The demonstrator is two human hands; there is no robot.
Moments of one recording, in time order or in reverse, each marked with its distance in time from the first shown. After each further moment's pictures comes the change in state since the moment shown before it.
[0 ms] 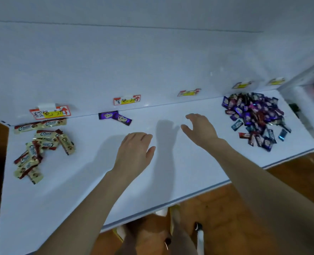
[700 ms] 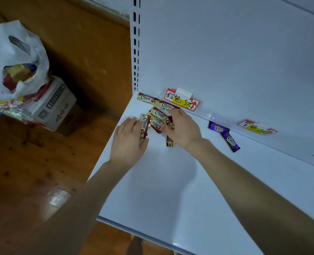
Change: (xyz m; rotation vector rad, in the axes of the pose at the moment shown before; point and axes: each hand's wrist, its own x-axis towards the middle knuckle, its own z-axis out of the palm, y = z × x) left_hand -0.128 -0.206 -0.035 0.040 0.033 -0.937; right_hand 0.046 -0.313 0.140 -0.047 -0.210 -0.678
